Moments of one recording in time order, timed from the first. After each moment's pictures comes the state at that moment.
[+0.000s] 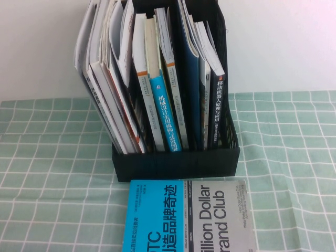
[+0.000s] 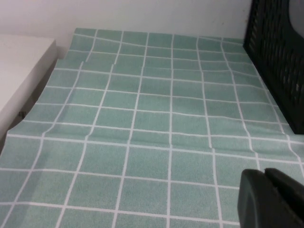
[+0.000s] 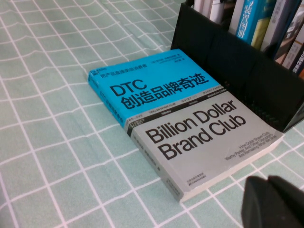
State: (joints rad) right arm 0.88 0.14 -0.20 -0.06 0.55 -0.15; left arm -0.05 -0.01 0.02 0.09 0.37 -0.22
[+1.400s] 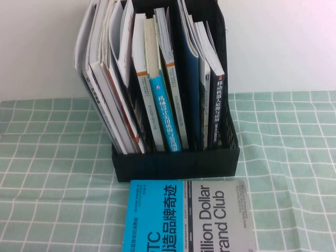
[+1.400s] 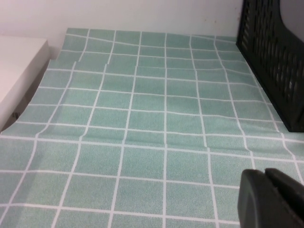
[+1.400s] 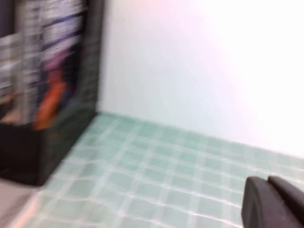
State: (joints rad) right arm 0.18 0.04 -0.05 -0.13 0.21 -0.05; left arm -0.07 -0.01 0.02 0.09 0.38 -0.22
